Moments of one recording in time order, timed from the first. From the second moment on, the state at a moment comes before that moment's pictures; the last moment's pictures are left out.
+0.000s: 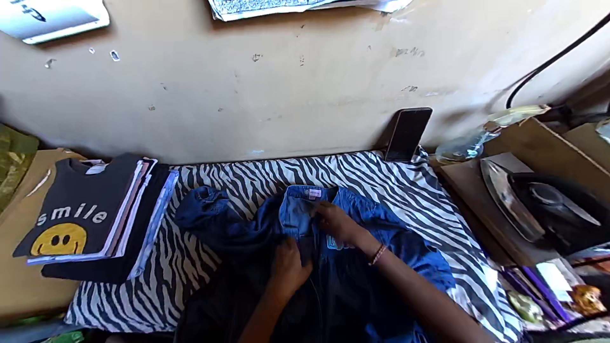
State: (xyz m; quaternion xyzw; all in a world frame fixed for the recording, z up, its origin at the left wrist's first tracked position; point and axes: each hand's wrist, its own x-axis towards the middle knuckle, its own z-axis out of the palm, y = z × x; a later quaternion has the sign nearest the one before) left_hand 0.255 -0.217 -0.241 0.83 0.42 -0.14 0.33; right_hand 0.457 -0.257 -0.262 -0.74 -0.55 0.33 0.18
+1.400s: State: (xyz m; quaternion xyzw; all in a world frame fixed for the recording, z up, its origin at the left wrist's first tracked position) left_hand 0.269 -0.195 -0.302 0.76 0.40 0.24 0.45; right_hand 0.415 -0.265 -0.298 -0.73 -0.41 0.39 0.39
